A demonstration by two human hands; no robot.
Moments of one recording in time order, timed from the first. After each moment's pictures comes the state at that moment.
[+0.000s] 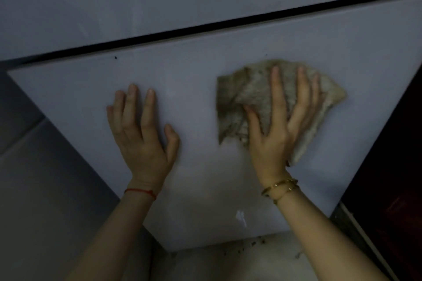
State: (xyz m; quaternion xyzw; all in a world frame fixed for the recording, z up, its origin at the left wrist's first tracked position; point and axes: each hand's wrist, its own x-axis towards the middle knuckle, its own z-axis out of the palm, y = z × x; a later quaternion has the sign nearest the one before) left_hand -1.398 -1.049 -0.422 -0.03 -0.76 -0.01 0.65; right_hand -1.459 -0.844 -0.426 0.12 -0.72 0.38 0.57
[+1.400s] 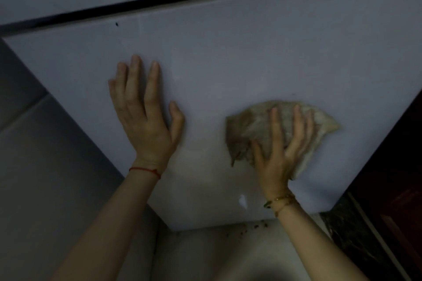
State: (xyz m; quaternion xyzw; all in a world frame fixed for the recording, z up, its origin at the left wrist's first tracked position) left_hand -1.400 -1.052 -0.425 -0.03 -0.76 -0.02 0.65; right_hand -1.447 -0.840 -0.527 0.12 -0.79 0.31 0.52
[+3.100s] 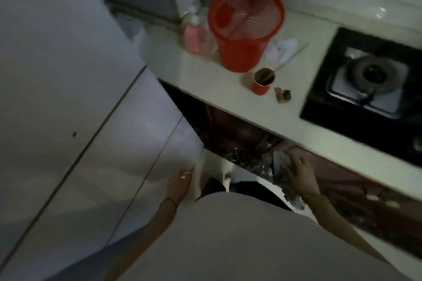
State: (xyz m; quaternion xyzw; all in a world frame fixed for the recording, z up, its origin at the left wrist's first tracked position) left_hand -1.318 -0.829 -0.024 -0.06 -0.87 -0.26 -0.41; right_hand -1.082 -0.542 -0.029 -0.46 -0.82 0.34 -0.05
